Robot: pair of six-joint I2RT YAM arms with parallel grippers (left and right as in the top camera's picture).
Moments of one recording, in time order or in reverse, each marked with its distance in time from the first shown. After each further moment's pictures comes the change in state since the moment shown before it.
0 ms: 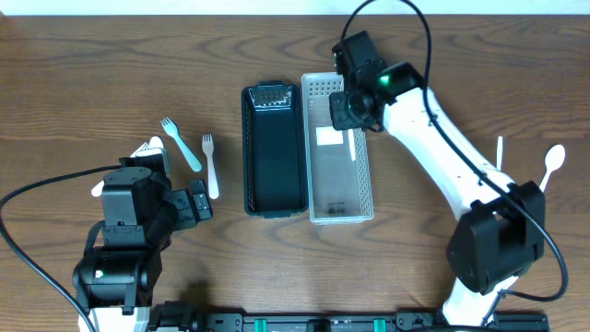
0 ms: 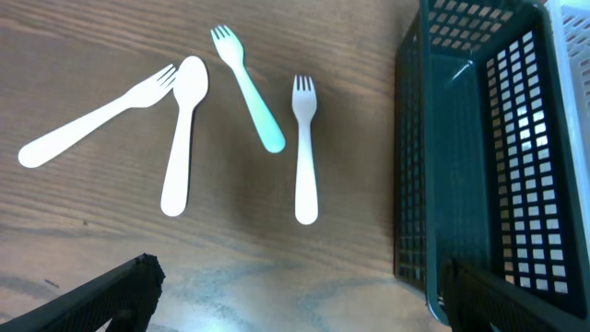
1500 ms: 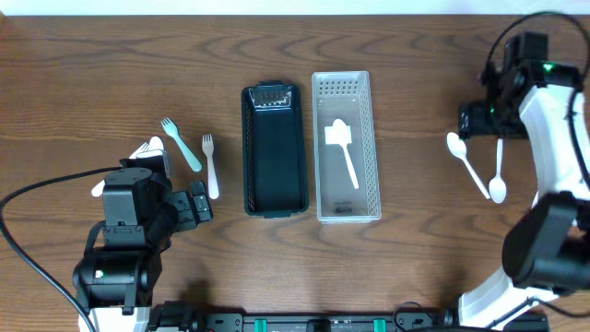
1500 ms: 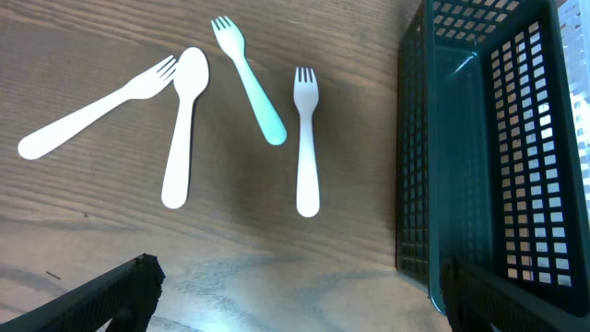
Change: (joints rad) left arm 0.000 0.000 0.000 -0.013 0.000 0.000; right arm -0.629 -0.057 -0.130 -0.152 0.046 -0.491
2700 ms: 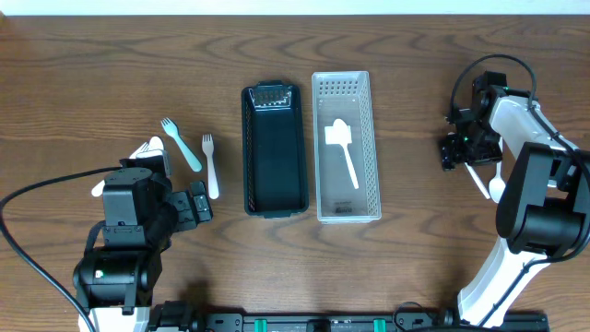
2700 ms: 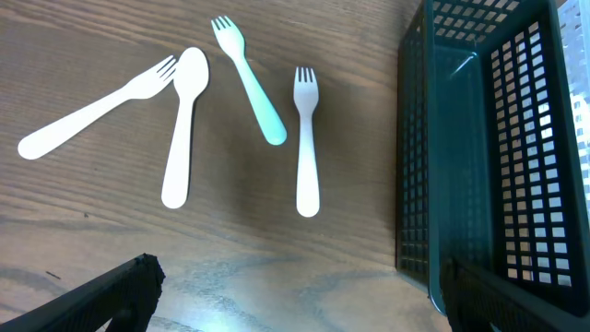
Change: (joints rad) left arm 0.000 0.000 0.000 0.000 0.000 0.000; right arm 0.000 0.197 -0.145 0.164 -0.034 -0.130
